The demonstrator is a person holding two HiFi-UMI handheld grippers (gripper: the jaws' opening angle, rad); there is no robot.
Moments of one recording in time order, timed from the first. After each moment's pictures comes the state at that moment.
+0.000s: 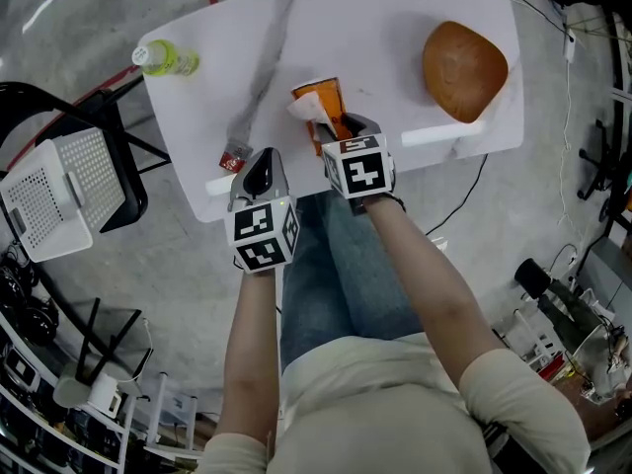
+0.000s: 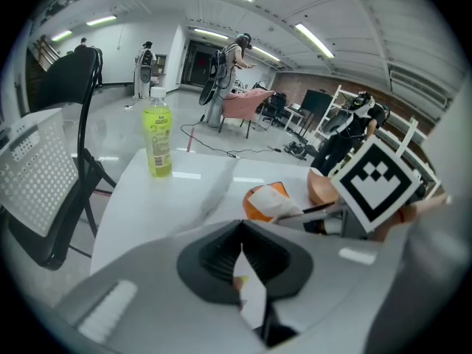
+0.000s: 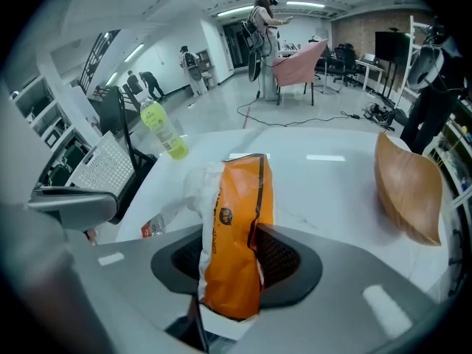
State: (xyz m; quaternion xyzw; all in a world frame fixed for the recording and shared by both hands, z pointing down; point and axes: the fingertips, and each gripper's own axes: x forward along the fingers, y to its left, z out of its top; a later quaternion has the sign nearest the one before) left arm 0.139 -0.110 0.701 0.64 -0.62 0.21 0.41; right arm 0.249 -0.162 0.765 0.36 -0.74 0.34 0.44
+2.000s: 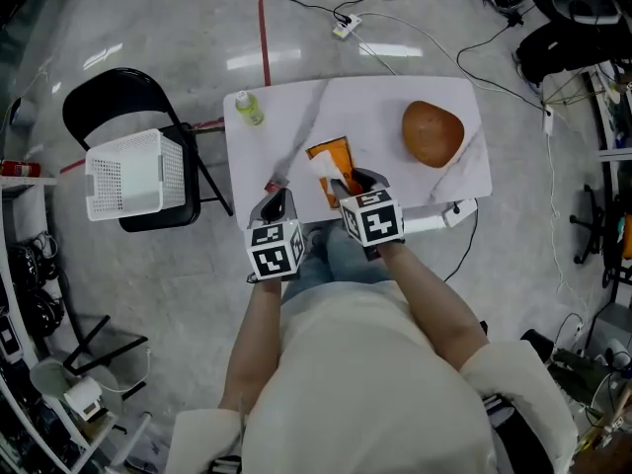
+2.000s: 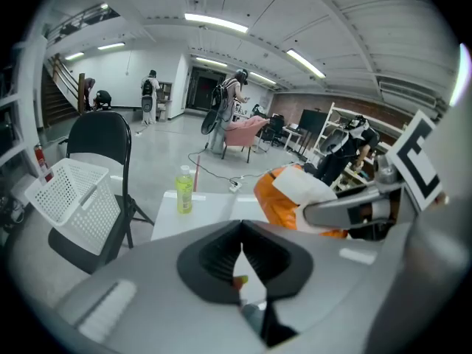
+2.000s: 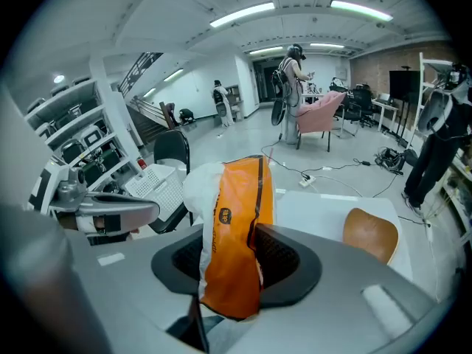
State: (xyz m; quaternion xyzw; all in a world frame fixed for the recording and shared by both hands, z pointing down) left arm 0.122 -0.039 0.509 0.64 -0.66 0.17 0.35; right arm 0.237 -0.093 0.515 0.34 -0.83 0.25 0.36
